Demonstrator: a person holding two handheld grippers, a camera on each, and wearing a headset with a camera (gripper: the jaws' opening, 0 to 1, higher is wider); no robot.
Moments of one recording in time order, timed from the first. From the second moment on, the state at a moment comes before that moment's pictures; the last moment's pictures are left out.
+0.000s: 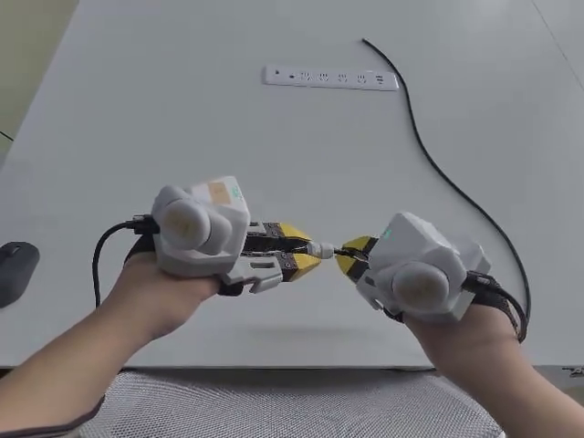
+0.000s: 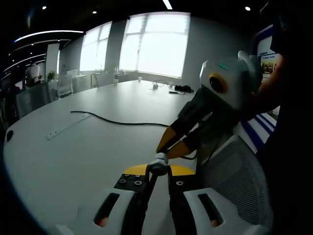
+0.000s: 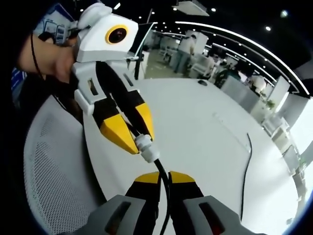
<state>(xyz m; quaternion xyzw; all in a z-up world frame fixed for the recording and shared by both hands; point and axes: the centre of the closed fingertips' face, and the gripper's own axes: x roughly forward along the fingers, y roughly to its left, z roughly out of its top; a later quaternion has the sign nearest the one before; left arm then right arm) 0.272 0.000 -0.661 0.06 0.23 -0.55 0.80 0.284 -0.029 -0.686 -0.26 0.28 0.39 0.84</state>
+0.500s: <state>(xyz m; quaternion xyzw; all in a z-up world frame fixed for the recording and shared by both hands) 0.272 -0.003 -0.658 0.05 0.23 -0.55 0.80 0.290 -0.070 -0.709 -0.15 0.34 0.33 0.87</state>
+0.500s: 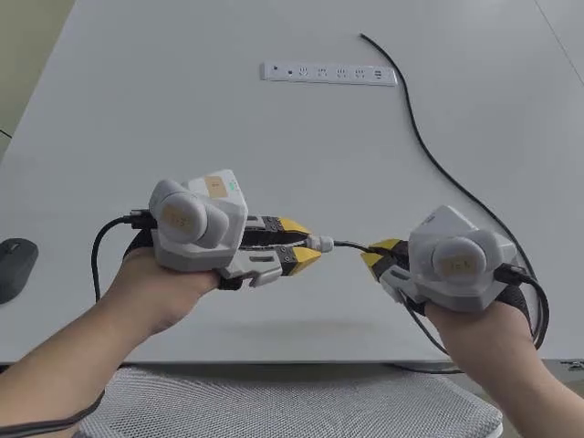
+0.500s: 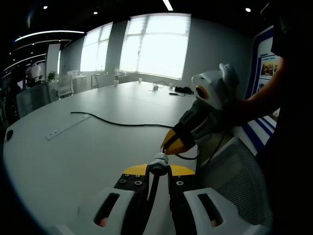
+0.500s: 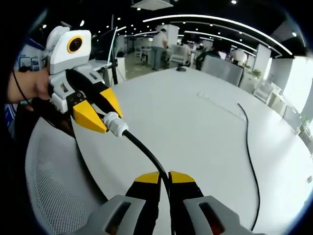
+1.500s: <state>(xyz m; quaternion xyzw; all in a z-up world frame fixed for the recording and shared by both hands) 0.271 0.000 -0.659 0.05 0.23 -0.54 0.81 0.286 -0.102 -0.738 -0.07 0.39 0.27 0.88</state>
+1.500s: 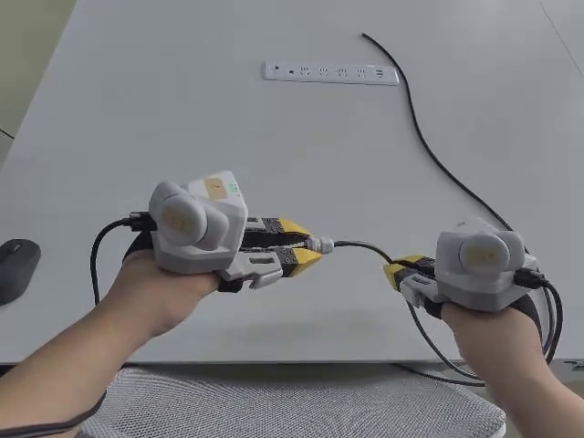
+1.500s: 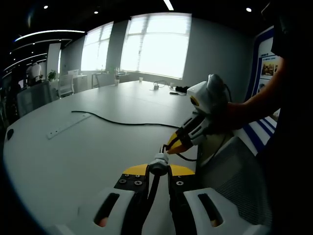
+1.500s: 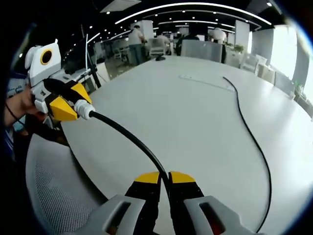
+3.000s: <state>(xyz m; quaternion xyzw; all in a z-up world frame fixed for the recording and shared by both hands) 0.274 0.006 -0.662 0.05 0.24 -0.55 0.80 0.282 -0.004 -0.683 -0.31 0.26 0.45 0.80</state>
